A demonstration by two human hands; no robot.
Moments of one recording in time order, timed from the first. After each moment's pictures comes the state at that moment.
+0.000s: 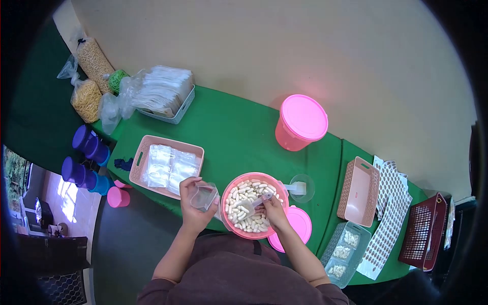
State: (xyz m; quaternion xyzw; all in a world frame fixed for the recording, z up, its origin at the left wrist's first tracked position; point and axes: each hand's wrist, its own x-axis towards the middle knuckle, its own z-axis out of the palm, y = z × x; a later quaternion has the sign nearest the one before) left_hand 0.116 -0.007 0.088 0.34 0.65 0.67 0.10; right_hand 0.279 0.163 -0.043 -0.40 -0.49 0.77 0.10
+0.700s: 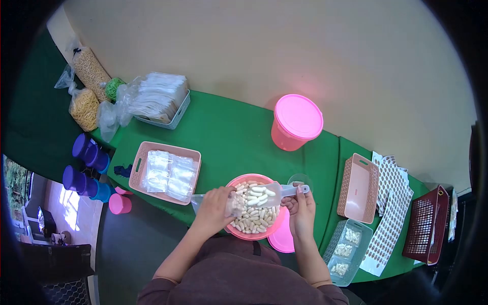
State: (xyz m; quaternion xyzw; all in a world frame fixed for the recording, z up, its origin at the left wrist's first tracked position) left_hand 0.126 0.017 0.087 0.55 0.76 0.32 0.11; right_hand 0.304 0.175 0.088 -0.33 -0.37 0.79 0.37
